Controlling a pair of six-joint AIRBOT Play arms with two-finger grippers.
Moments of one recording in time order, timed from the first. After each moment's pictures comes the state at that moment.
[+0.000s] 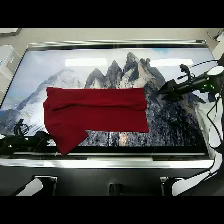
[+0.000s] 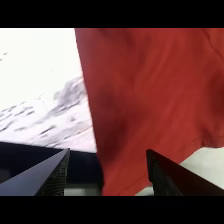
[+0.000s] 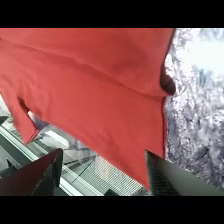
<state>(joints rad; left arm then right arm) 0.62 -1.12 0.49 0.86 -1.15 -1.12 -0.29 -1.81 1.72 -0.76 1.64 1.32</state>
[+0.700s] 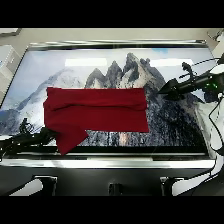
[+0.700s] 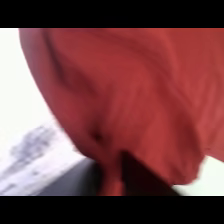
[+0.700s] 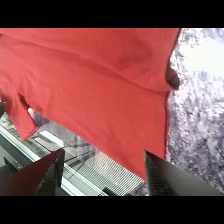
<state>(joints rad) 0.57 -1.24 0.44 0.67 -0.99 -0.99 -0.29 -1.78 1.72 -0.78 1.65 1.32</state>
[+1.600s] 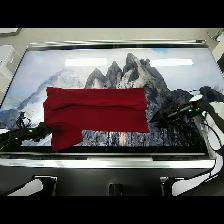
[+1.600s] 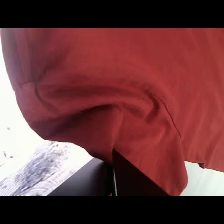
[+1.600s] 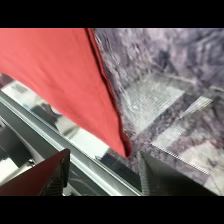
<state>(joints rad) 0.55 -1.26 0.56 0.66 -1.02 -1.01 -0.27 -1.78 1.20 -0.84 1.55 1.21</state>
